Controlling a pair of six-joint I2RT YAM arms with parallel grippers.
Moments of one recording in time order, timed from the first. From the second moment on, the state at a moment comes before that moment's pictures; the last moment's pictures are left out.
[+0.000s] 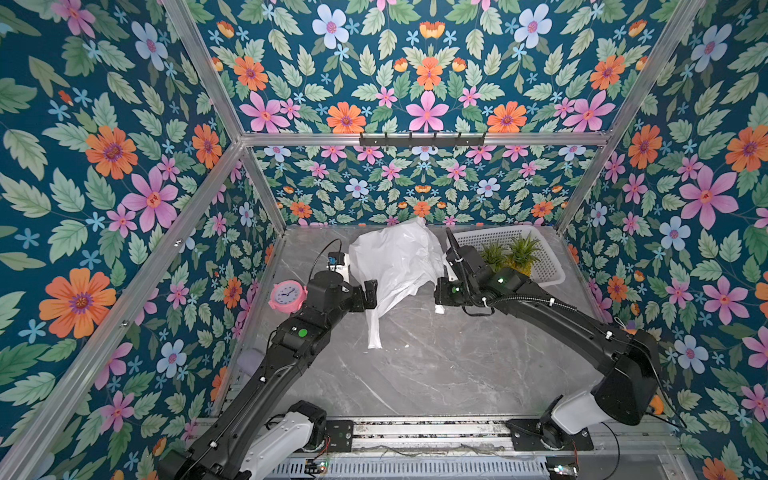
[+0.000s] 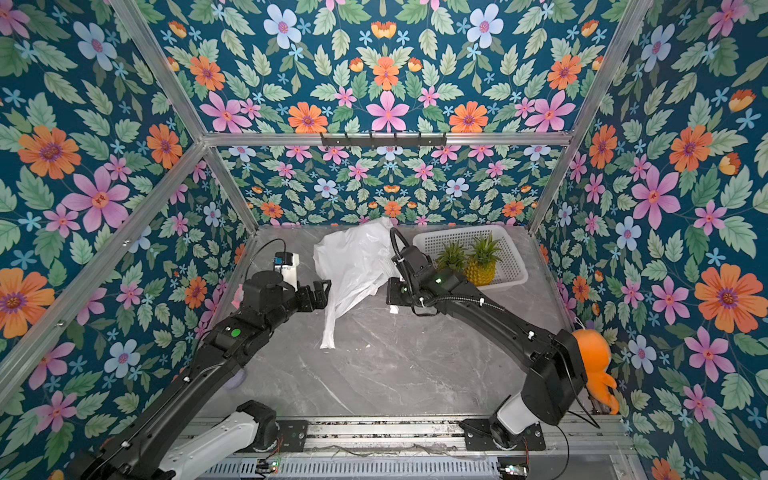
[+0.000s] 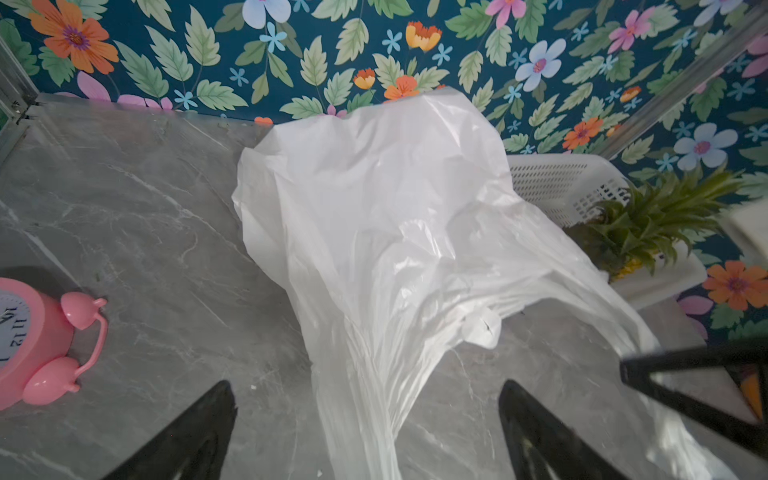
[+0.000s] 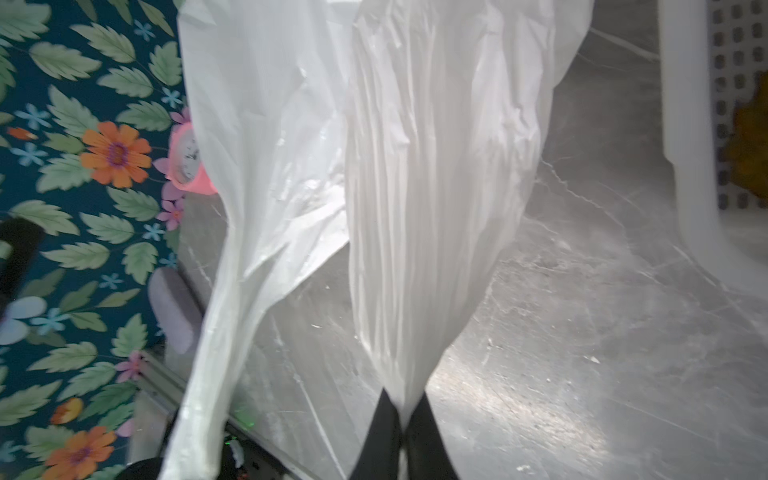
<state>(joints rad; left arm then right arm) -0.48 0.92 0.86 -0.42 -0.10 -0.35 0.70 1.56 1.40 -0.70 -0.10 0.70</state>
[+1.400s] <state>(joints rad) -0.59 0.91 0.40 0.40 -0.35 -0.08 0.56 1.85 1.82 -0.78 -0.27 0.79</state>
